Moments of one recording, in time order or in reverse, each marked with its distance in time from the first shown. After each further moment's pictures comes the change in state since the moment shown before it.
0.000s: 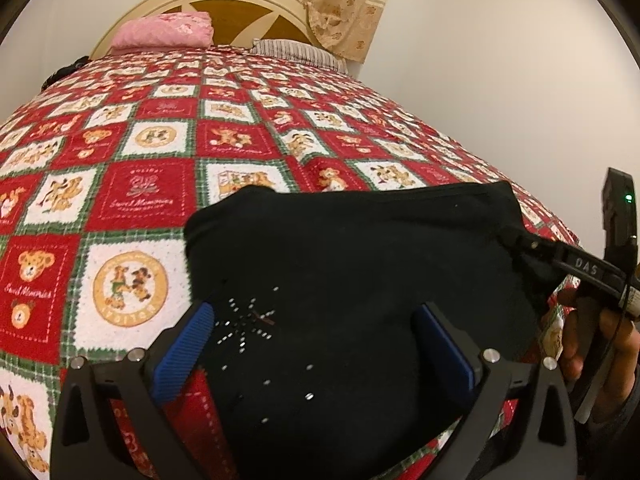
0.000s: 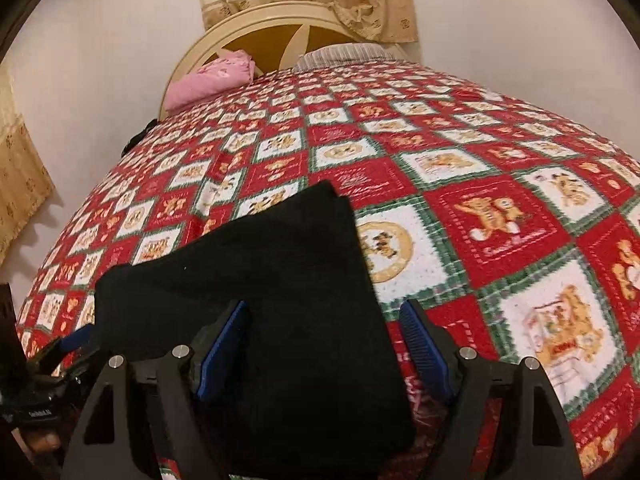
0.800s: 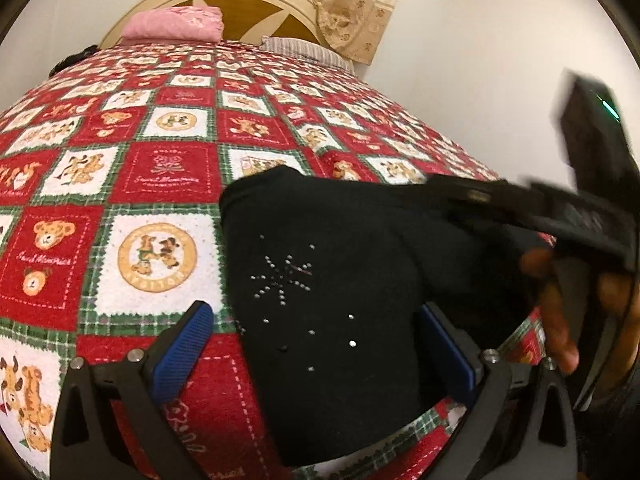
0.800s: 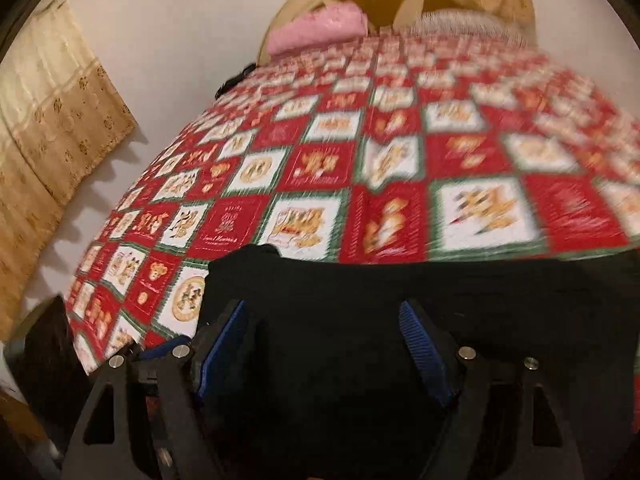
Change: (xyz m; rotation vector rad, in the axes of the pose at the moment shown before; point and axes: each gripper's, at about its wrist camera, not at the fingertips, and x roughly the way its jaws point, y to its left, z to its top) left arm -0.014 0.015 -0.012 -0.041 -0.005 -0.009; right arm 0.035 0.124 0.019 -0.208 0.129 0.300
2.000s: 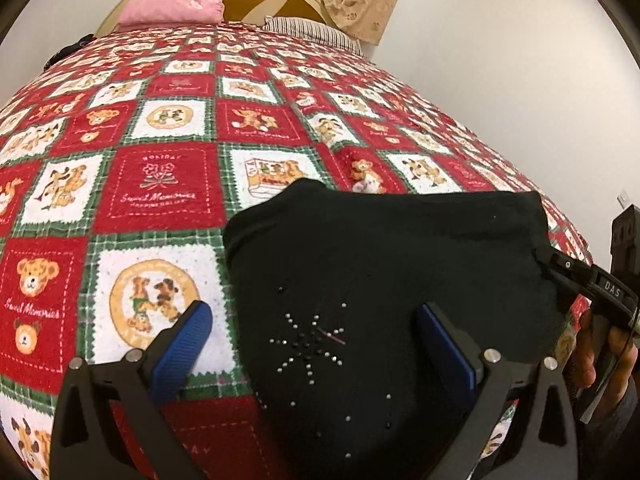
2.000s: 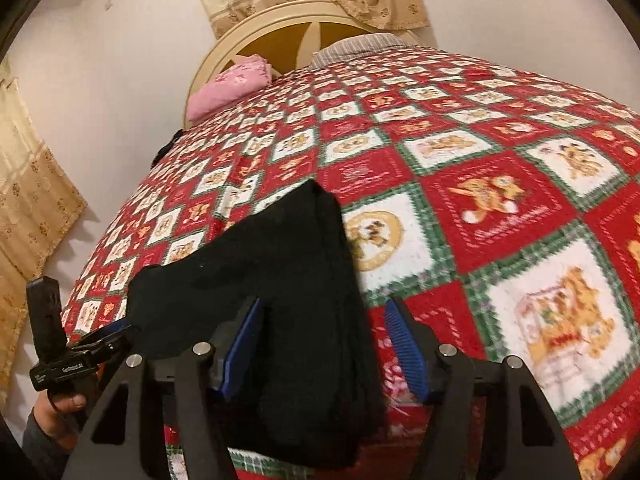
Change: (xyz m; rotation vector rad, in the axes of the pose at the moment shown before) left arm 0.032 0.007 0.029 0.017 0.094 0.024; right arm -0.070 -0.128 -0.060 0.260 -0.129 -0.110
